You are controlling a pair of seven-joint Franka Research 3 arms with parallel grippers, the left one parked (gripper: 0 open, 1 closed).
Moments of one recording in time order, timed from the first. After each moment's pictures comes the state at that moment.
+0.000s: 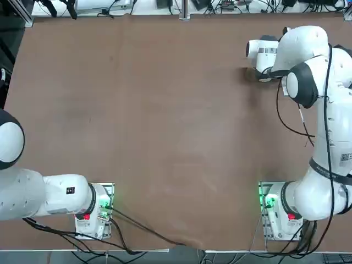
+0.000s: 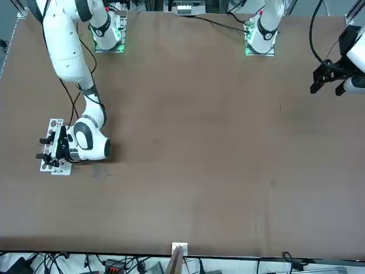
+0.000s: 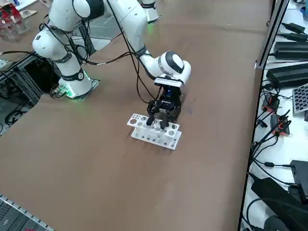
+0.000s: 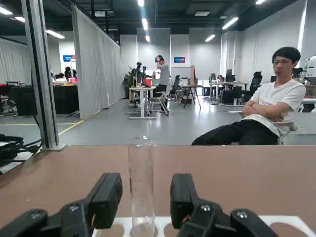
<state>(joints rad) 0.28 0.83 -0.17 -1.68 -1.32 1.63 2.53</state>
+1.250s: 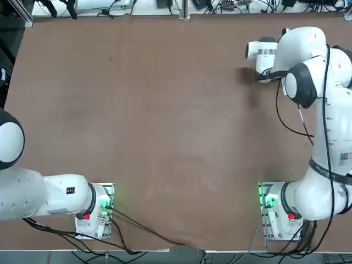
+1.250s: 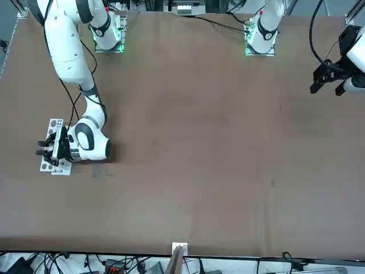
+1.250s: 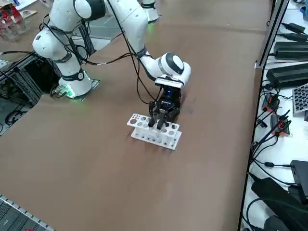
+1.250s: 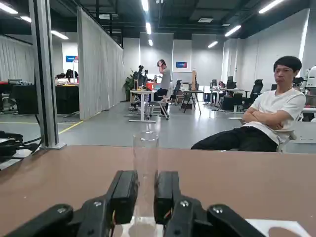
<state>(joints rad) 0.28 0.85 -0.17 -1.67 -1.33 1.62 2.49</state>
